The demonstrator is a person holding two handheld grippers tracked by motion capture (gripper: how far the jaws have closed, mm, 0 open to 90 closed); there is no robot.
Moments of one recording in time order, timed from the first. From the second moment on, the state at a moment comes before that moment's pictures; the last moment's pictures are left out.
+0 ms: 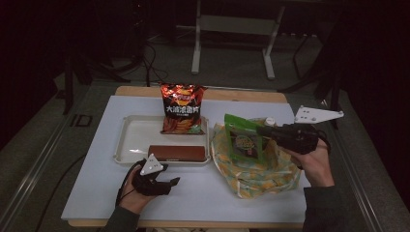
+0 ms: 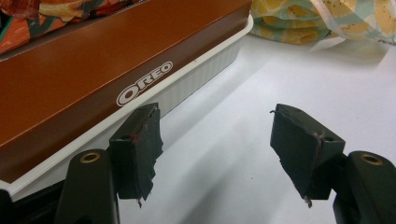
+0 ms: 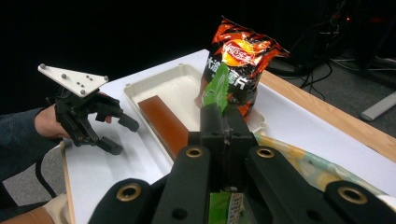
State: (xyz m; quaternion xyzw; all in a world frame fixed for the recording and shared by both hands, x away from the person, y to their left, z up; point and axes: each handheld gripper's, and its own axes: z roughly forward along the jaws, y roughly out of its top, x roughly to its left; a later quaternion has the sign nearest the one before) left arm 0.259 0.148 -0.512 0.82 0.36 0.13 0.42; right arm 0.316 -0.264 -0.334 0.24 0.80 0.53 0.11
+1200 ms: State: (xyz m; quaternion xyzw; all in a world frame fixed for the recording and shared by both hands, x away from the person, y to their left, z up) left arm 0.259 0.147 -0.512 0.82 0.36 0.13 0.42; right arm 0.333 -0.212 -0.331 0.21 0.81 0.54 0.11
